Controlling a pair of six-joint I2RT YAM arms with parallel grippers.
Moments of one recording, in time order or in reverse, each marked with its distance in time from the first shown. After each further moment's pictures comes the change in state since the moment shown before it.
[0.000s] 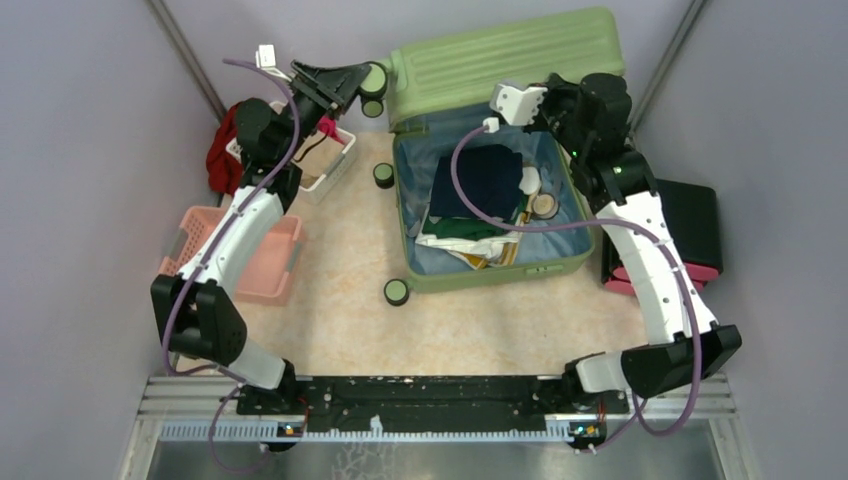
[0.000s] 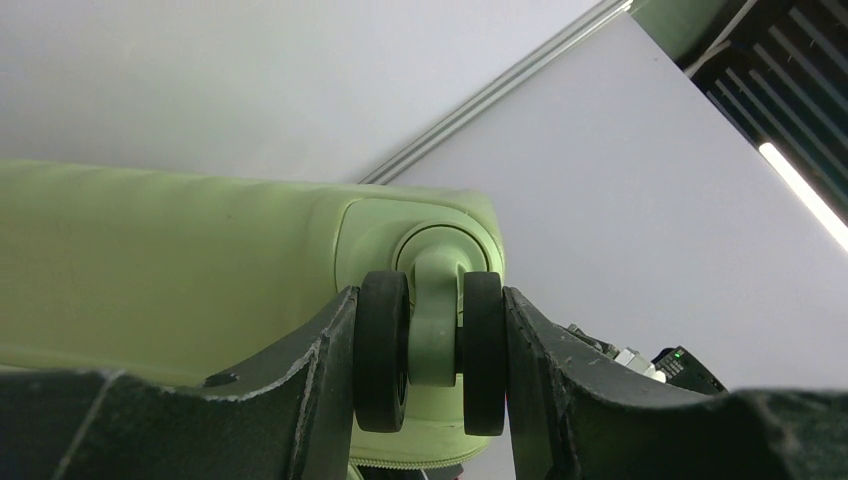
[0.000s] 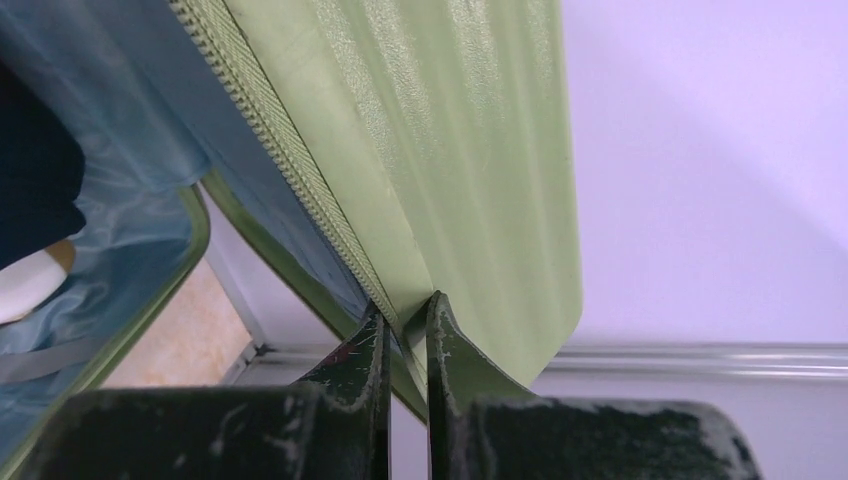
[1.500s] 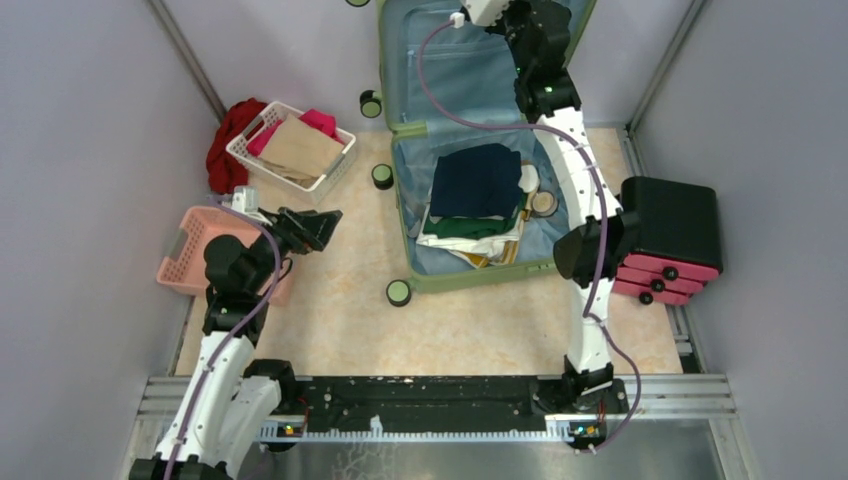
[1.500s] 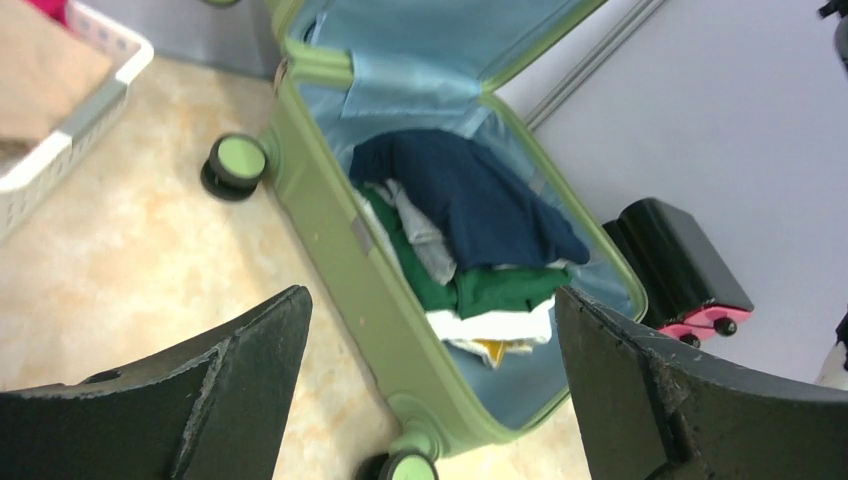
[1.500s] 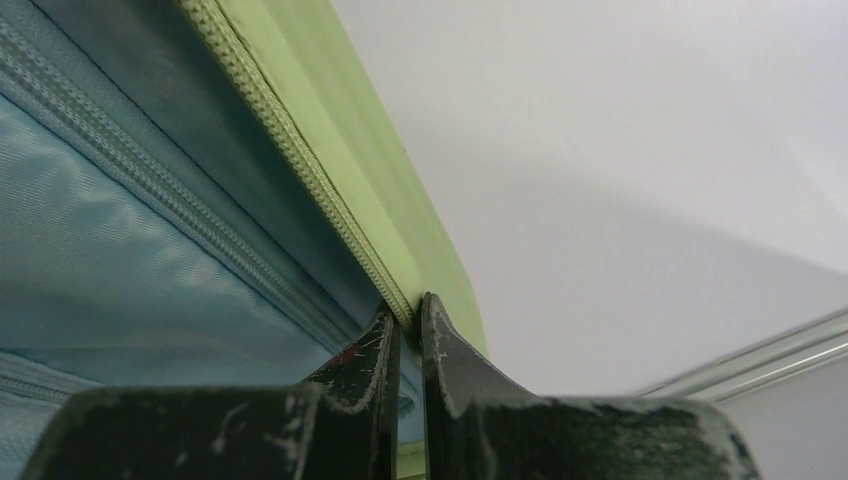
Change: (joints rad) left arm 0.159 -0.848 -0.840 -0.335 0.016 0.558; right arm 0.002 0.769 0.832 0.324 0.123 0.101
